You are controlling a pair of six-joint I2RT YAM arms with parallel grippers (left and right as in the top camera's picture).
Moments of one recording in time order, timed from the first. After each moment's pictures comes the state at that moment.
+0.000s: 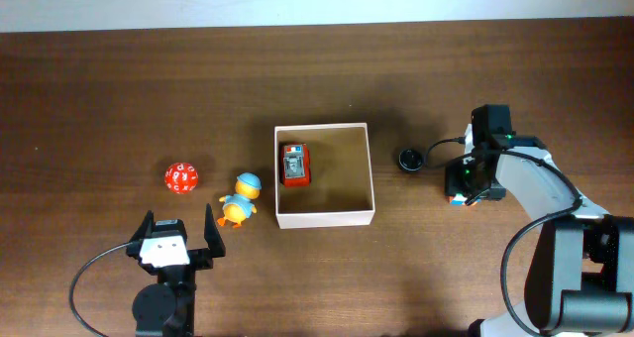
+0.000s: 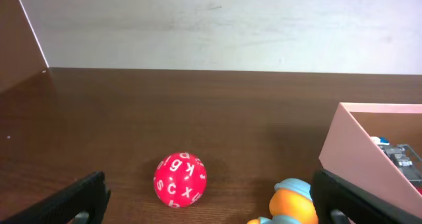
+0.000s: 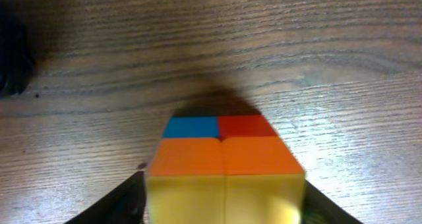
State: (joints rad) left arm -0.06 0.01 0.05 -0.16 -0.15 -0.02; right arm -0.08 1.73 1.03 -0.73 0.04 0.07
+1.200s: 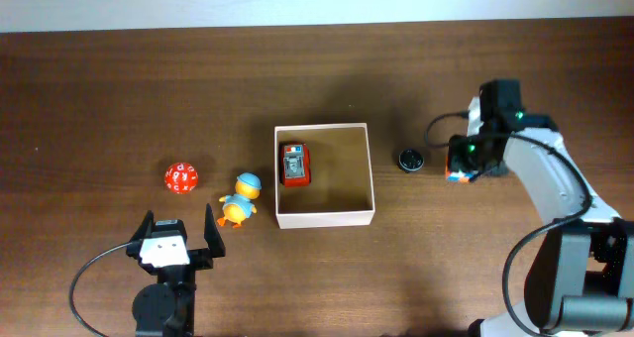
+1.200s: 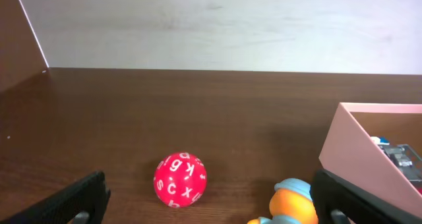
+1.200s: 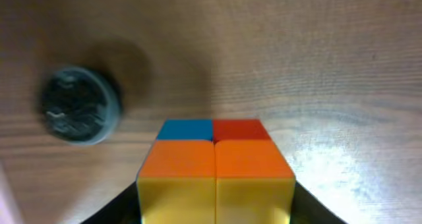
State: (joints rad) left arm -0.06 0.01 0.05 -0.16 -0.15 -0.02; right arm -0.08 1.73 1.22 -0.83 -0.05 0.07
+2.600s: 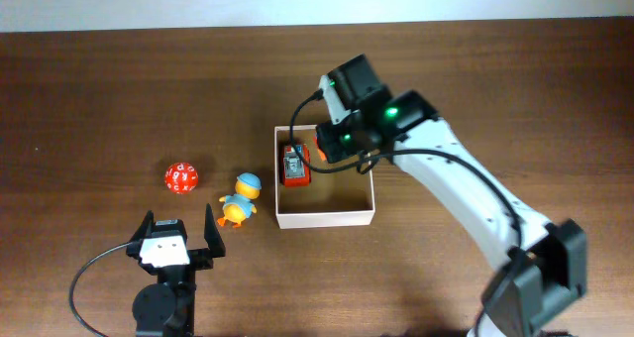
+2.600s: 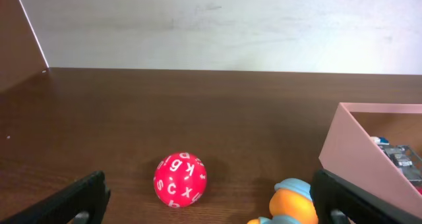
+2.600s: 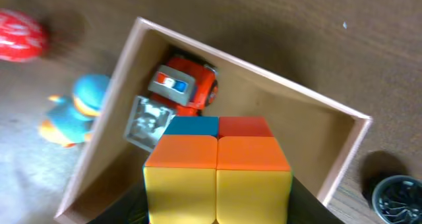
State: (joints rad) left arm -0.06 0.01 0.05 -0.16 -0.15 -0.02; right arm 0.54 1.80 1.60 -0.90 -0.10 0.16
